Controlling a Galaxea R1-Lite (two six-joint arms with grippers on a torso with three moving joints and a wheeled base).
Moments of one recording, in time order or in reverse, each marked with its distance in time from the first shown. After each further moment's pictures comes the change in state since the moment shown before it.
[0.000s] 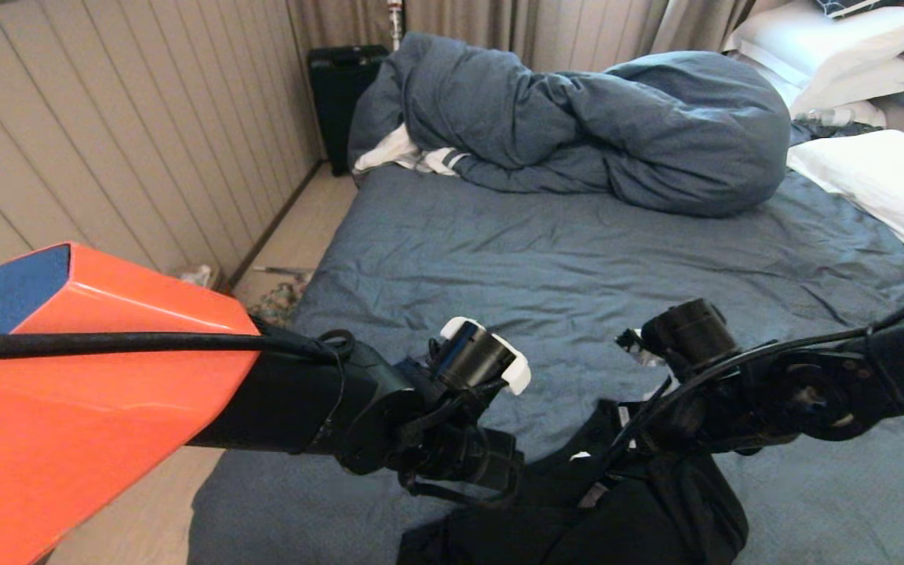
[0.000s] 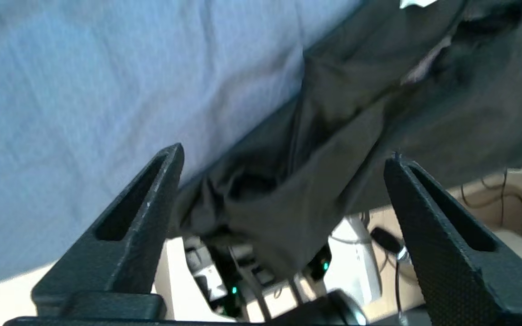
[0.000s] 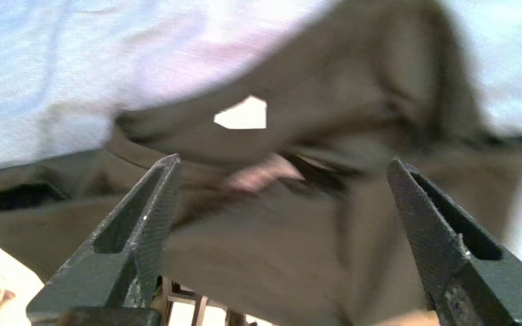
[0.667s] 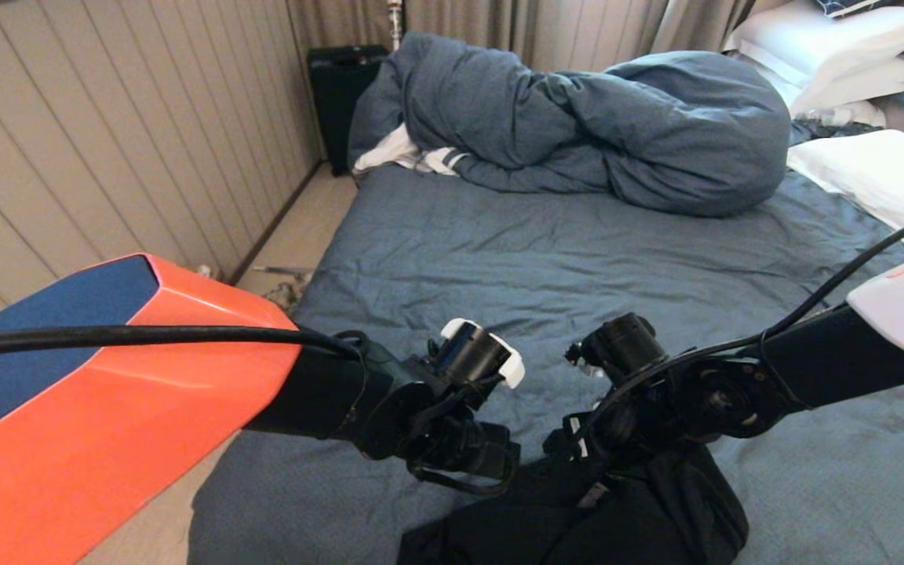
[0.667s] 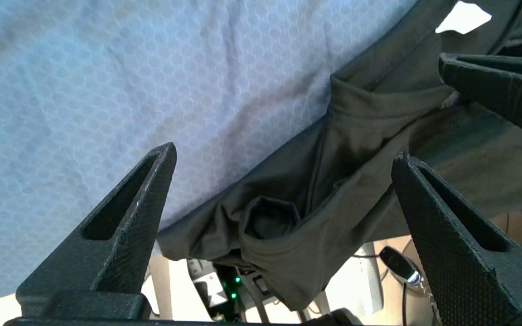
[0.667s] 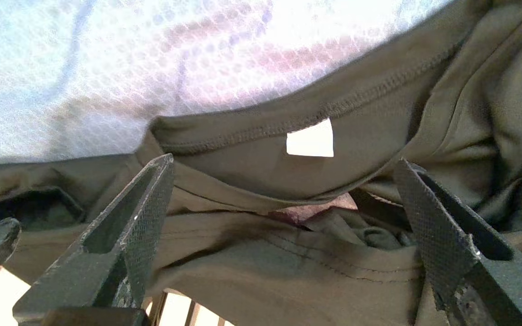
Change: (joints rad) left arm 0.035 0.067 -0.044 -0.002 0.002 -0.004; right arm 0.079 0.140 -0.090 -0.002 0.000 -0.002
